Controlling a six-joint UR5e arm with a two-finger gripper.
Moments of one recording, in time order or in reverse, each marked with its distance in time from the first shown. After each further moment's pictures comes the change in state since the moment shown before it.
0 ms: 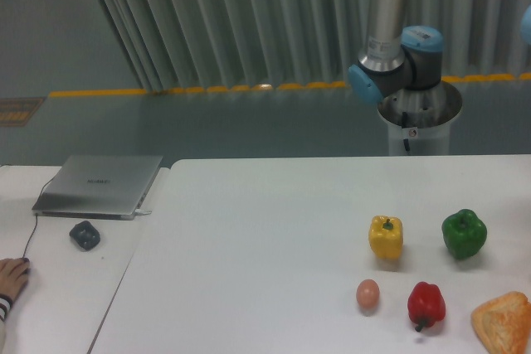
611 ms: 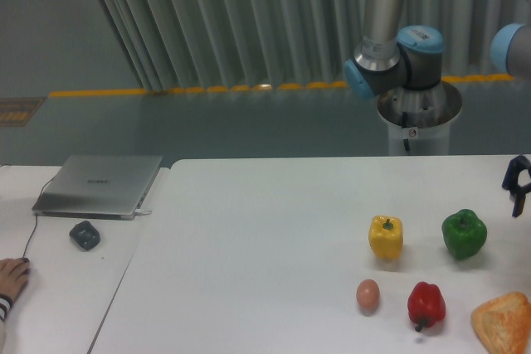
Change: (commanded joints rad) arm -0.129 -0.130 0.063 0.199 0.002 -0.597
